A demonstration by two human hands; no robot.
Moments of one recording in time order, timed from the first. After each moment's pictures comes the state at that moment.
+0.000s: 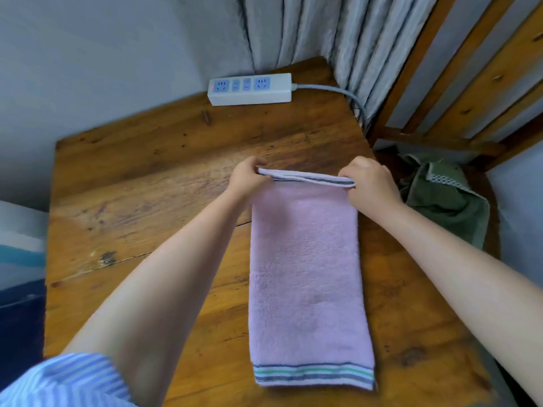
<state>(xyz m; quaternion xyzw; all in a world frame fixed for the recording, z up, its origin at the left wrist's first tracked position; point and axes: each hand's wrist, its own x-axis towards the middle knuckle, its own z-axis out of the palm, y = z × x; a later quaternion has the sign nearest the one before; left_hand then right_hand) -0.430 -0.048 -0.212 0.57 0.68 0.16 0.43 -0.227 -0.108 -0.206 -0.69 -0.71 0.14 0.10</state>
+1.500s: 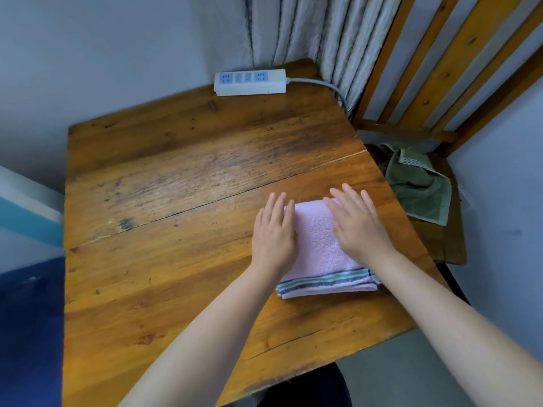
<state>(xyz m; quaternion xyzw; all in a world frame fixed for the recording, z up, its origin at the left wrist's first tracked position) -0.442 -0.244 -0.211 0.81 0.54 0.11 0.17 -0.281 -0.263 -0.195 -0.66 -0.74 0.09 0.09</state>
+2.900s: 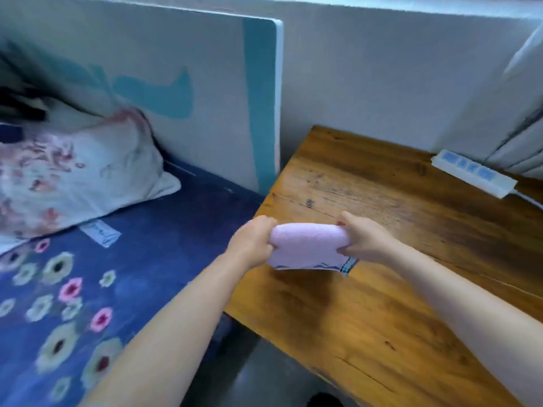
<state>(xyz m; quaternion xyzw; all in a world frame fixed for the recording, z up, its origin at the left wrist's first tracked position) -0.675 -0.346 -0.079 0.52 0.82 0.09 0.21 -0.501 -0.213 -0.089 -0.35 -0.91 0.22 -0.08</state>
